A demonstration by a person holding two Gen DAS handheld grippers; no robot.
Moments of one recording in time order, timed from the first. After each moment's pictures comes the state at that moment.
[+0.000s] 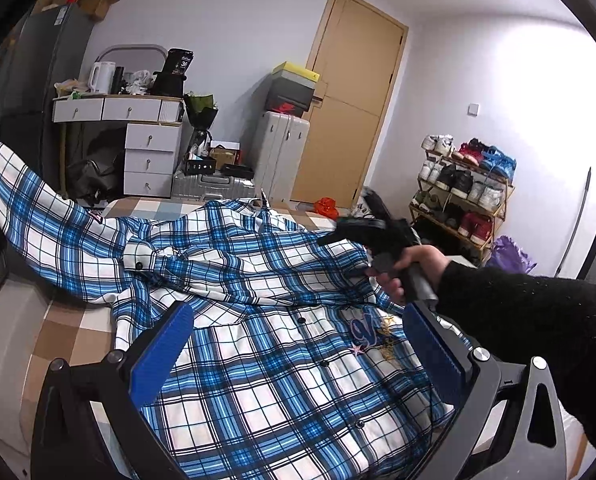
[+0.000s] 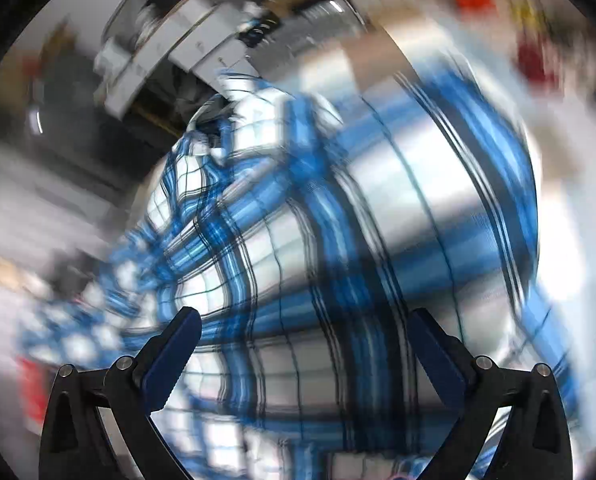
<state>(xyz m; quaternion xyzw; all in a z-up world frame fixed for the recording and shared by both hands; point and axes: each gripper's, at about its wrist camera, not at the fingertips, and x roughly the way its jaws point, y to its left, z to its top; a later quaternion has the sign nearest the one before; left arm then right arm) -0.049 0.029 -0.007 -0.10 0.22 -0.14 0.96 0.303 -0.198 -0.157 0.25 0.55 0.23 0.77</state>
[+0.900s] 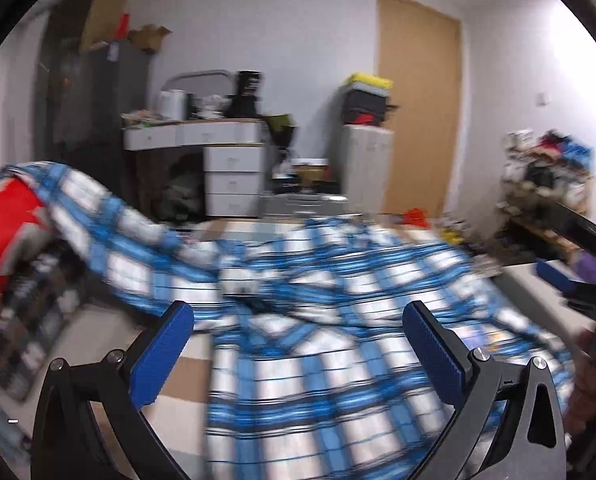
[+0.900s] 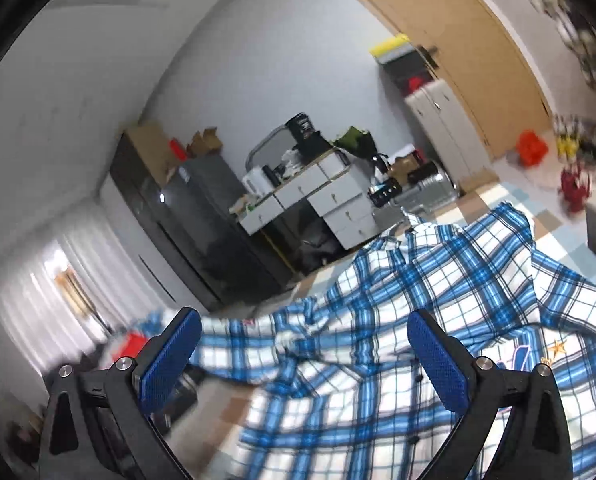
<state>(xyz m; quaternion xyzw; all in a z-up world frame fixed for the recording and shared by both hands) -0.034 0.061 -0.015 -0.03 0.21 0.05 0.98 0.021 -0.156 -0.036 0.22 0.18 0.31 0.91</state>
